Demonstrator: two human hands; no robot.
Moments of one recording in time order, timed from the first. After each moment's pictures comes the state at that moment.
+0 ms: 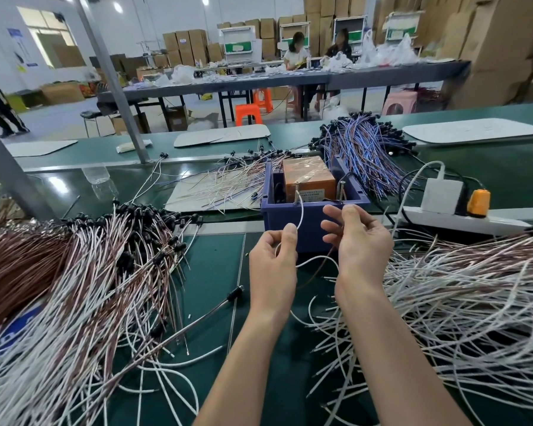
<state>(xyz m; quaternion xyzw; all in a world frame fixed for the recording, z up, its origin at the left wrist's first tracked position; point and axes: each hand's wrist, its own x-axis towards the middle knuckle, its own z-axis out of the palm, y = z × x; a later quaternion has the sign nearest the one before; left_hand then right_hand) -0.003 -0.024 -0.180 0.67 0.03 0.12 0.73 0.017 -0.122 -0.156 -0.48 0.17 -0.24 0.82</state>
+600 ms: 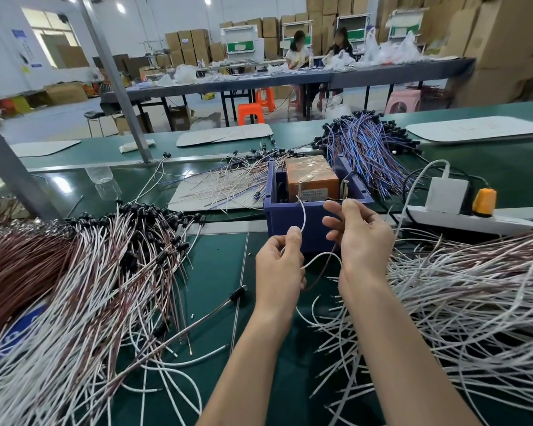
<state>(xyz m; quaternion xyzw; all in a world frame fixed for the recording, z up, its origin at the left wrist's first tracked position) -0.004 -0.028 -0.180 0.64 0.04 0.06 0.77 0.023 -0.122 -0.153 -0.49 0.15 -0.23 0.83</state>
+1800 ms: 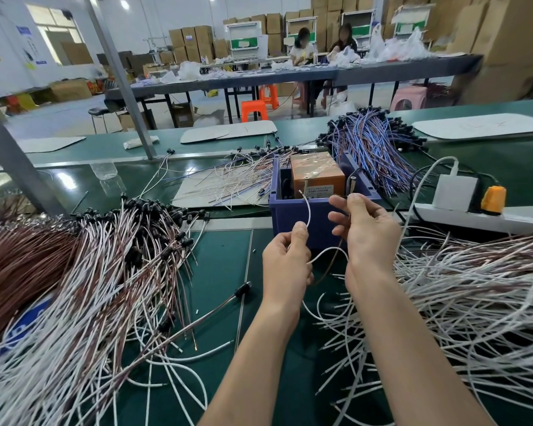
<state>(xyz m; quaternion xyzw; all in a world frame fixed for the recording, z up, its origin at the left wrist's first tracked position) 0.003 -0.030 -0.186 0.62 0.05 0.05 0.78 0.027 -0.123 -0.152 -0.50 0.14 -0.23 0.83</state>
